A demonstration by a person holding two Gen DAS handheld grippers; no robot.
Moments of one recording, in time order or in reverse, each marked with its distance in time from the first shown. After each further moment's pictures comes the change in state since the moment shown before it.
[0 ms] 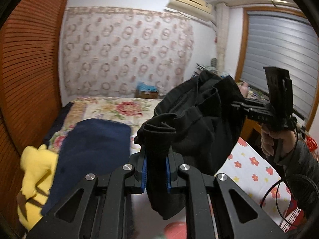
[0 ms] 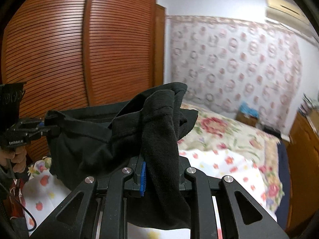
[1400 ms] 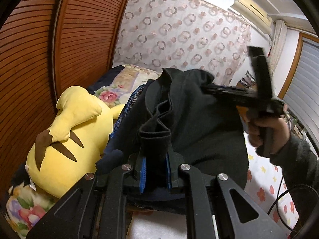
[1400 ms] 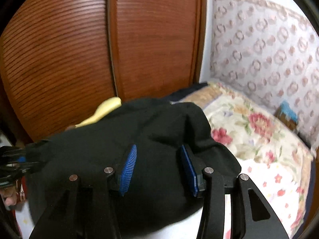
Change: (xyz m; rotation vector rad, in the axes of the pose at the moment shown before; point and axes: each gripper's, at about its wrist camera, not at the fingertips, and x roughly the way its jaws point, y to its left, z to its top) left arm -0.007 0.118 -0.095 -0.294 0.094 0.239; right arm 0.273 0.032 0.027 -0.092 0.209 0.197
